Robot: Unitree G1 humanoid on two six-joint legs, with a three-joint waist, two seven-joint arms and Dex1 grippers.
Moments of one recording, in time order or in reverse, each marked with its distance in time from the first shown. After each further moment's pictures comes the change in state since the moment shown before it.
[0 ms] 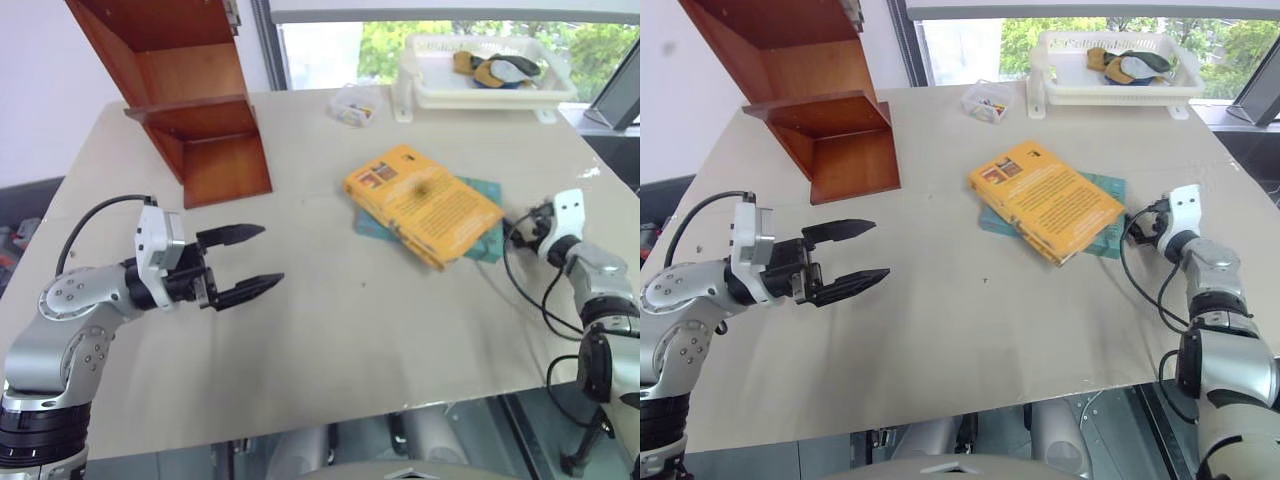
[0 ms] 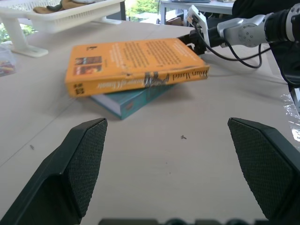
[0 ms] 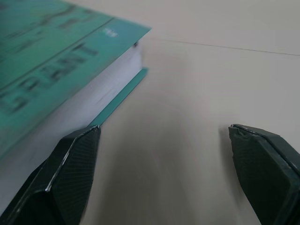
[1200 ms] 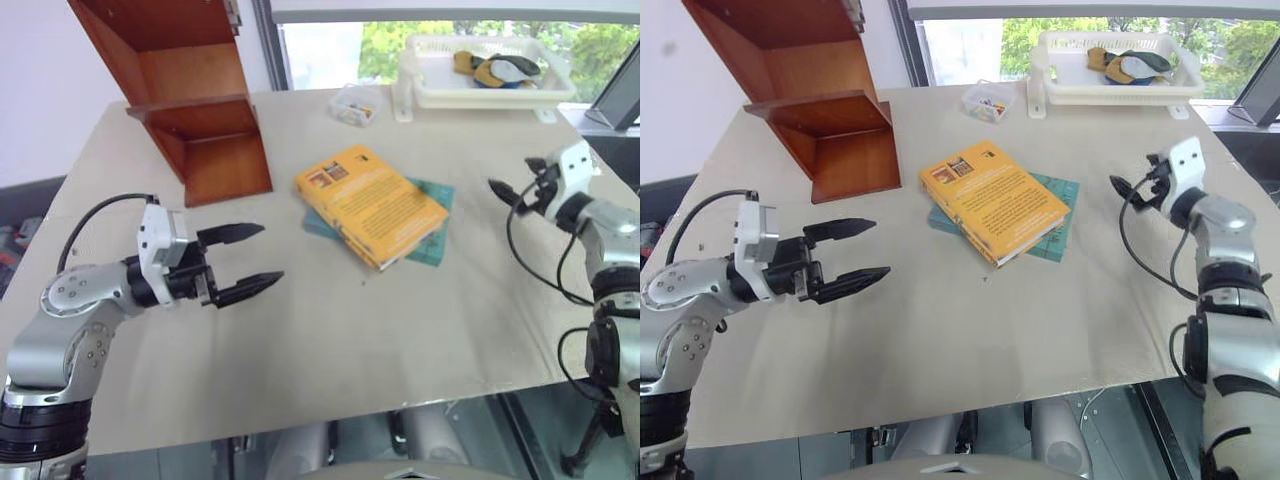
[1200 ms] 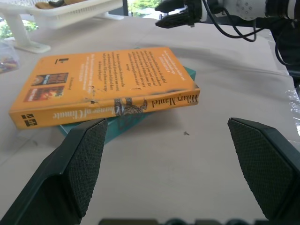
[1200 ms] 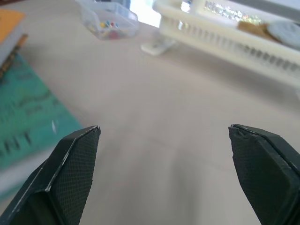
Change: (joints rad) left arm -0.029 0.008 -0.015 0.029 0.022 -0.010 -0.001; right arm -0.187 -0.031 0.074 -0.050 -0.016 -0.050 0.054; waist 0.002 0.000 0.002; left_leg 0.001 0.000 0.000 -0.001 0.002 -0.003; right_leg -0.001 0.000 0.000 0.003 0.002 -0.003
